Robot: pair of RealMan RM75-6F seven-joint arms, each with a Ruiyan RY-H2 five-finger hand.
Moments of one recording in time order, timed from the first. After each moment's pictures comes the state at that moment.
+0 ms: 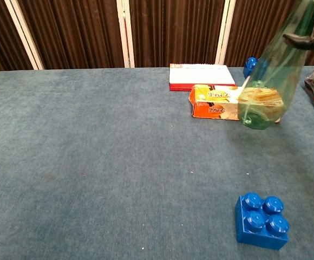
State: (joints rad) left arm -0.10 -1.09 -0.01 -1.65 1.52 1.46 0.05; right arm 0.46 -1.43 0.36 -1.68 -1.19 1.32 -0.11
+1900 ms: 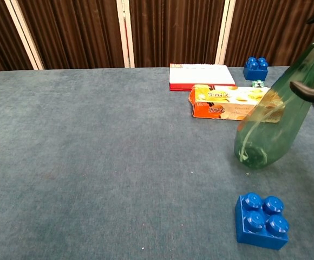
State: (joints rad) left arm -0.10 -1.10 0.01 -1.65 1.55 1.46 0.08; right arm 0.30 -1.60 0.17 -1.59 -1.44 1.52 -0.02
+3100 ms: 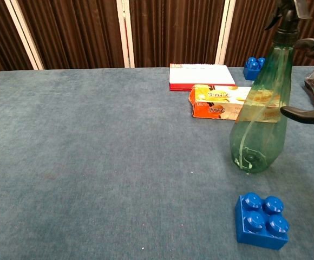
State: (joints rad) left arm -0.10 -1.10 0.01 -1.65 1.55 1.46 0.06; right arm 0.29 -1.53 0.13 -1.61 -1.50 1.47 -0.04
